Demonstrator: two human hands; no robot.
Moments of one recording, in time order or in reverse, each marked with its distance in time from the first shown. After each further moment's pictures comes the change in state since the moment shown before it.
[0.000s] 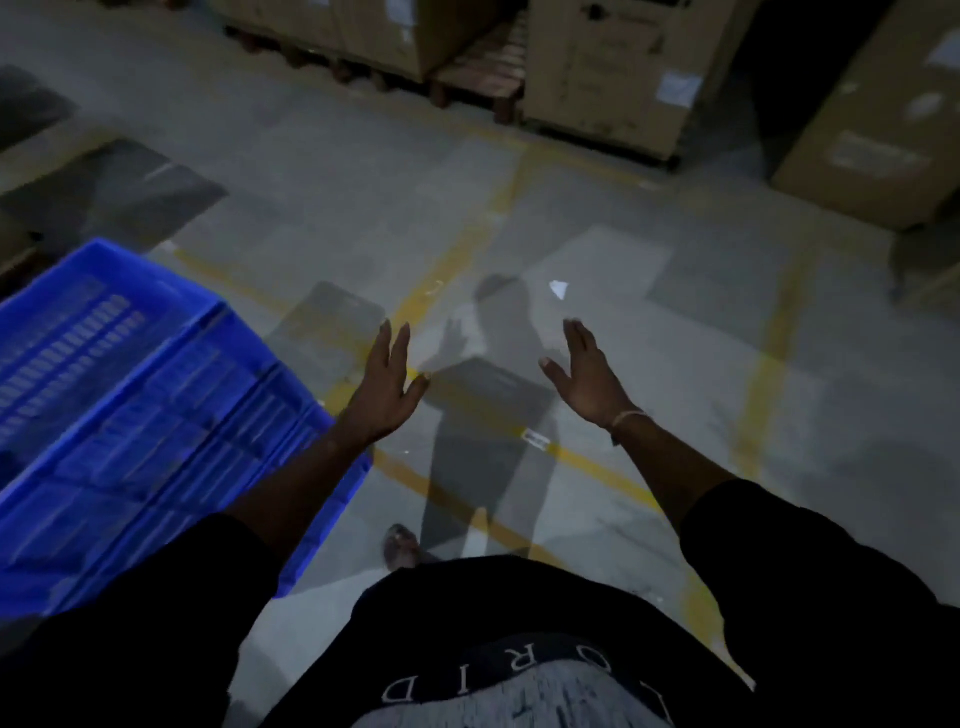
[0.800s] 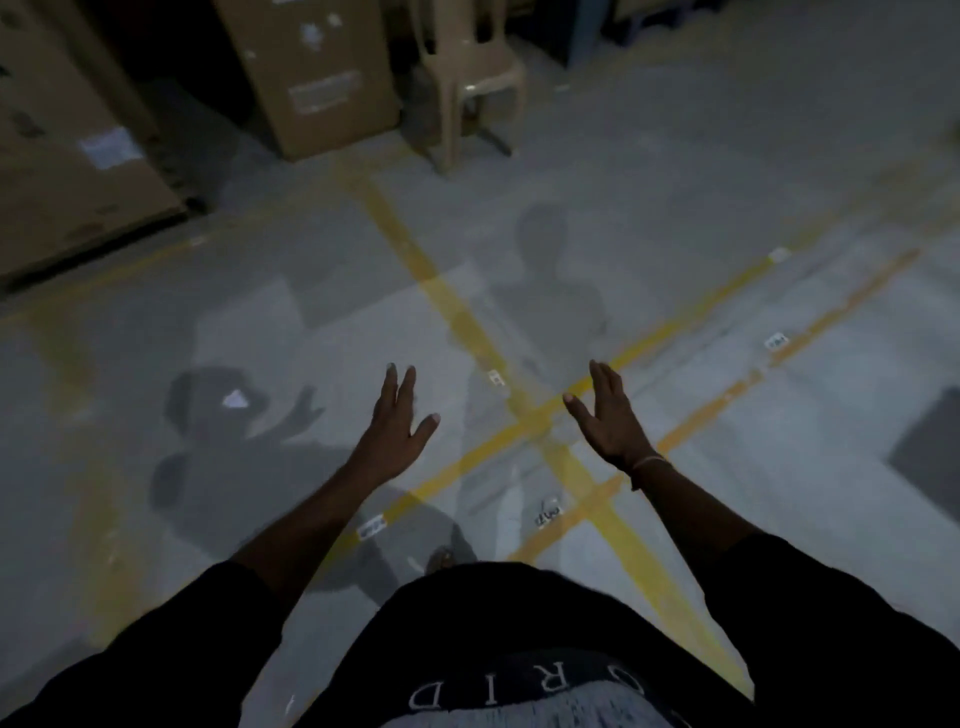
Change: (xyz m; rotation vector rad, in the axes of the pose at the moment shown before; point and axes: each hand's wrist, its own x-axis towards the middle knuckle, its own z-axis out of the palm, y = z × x) left_hand 0.213 0.305 0.260 -0.080 -0.802 0.650; right_hand -0.249 0.225 -0.106 0.270 0.743 0.956
